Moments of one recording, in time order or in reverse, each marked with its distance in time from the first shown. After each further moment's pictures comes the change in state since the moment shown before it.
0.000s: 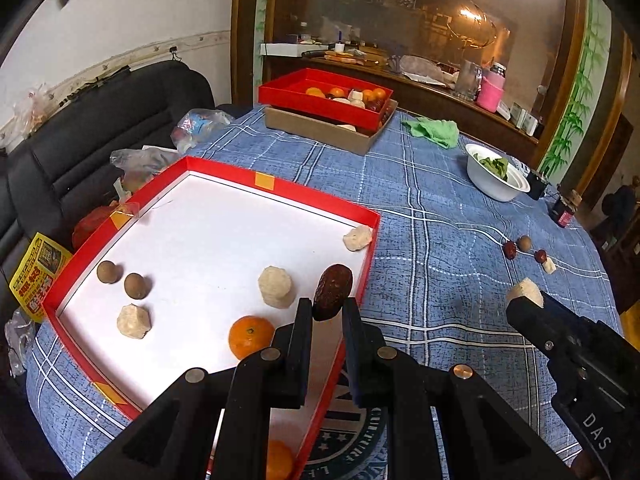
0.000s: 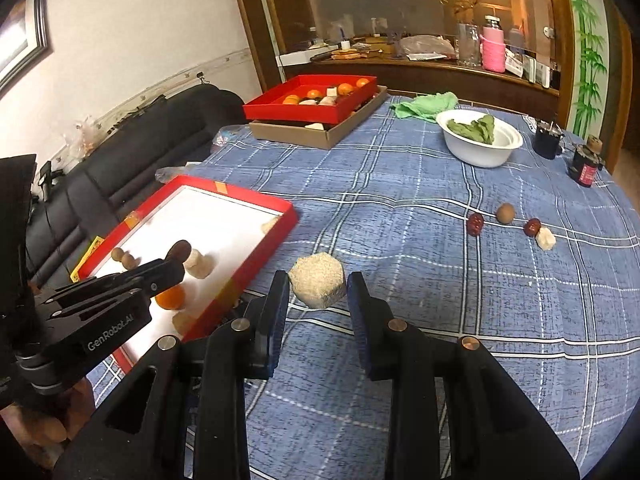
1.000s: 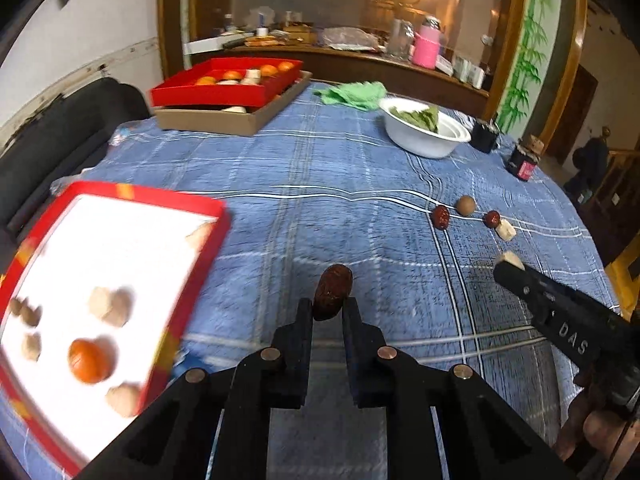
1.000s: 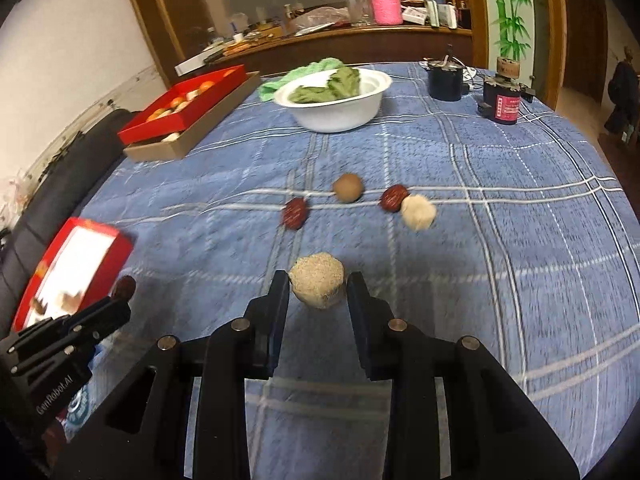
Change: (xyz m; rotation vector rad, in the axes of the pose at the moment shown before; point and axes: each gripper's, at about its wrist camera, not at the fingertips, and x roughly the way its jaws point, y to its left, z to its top) left arm 0.045 -0.119 -0.006 0.144 0.046 -0.090; right arm 0.024 -0.154 -0.005 0.207 0.041 -0.157
